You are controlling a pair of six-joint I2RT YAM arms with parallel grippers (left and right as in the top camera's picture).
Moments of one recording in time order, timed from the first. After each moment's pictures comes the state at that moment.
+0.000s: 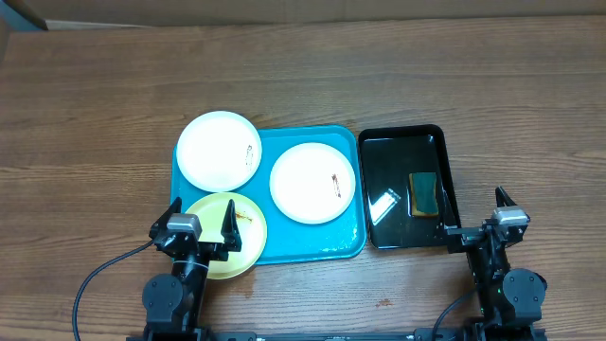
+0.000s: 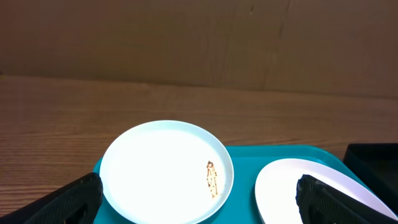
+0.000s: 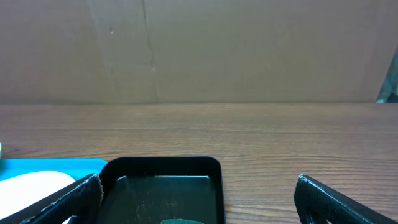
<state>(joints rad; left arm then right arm) -0.03 0.02 0.01 -0.07 0.07 -0.12 0.03 0.01 0.02 -0.03 -0.06 0.04</state>
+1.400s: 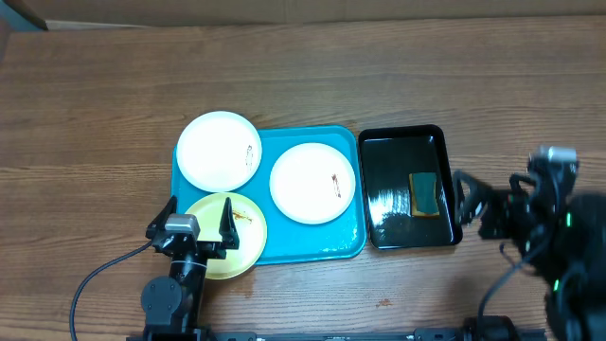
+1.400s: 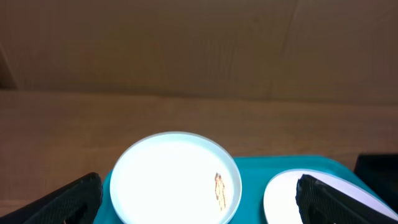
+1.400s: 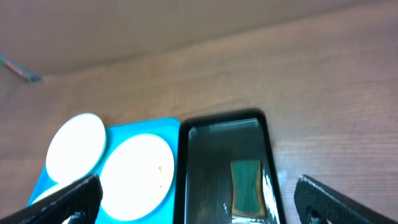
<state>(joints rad) -0.03 0.02 0.01 -0.03 0.05 -0.10 0.03 0.71 1.08 -0.93 -0.20 0.24</state>
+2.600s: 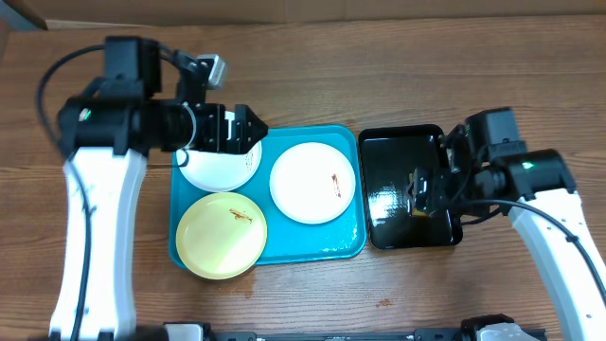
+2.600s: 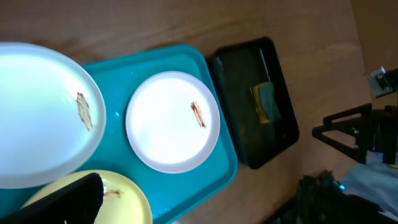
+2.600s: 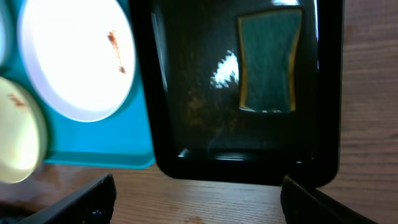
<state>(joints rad) -0.03 1.55 1.70 -1.31 0.59 0.01 0.15 1.31 1.12 -1.15 -0.25 0.26</state>
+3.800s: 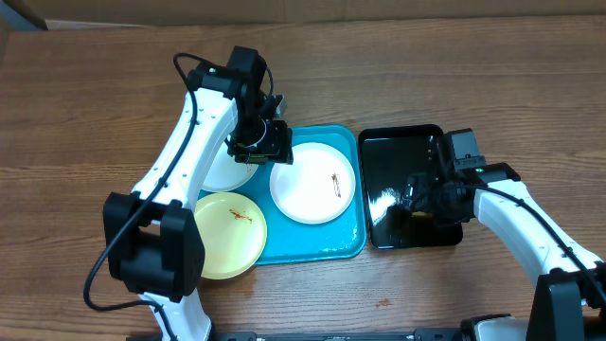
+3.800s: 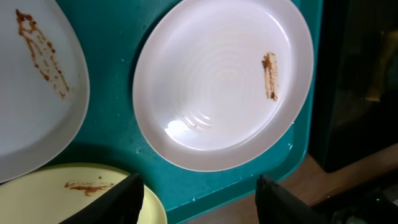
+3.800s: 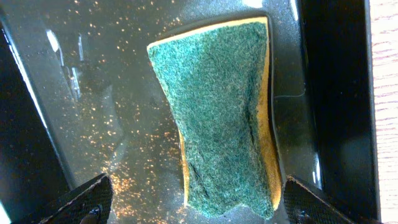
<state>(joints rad) -0.26 1.92 1.67 -1.29 0.33 -0.12 0.16 1.51 0.85 -0.69 -0.12 0.36</state>
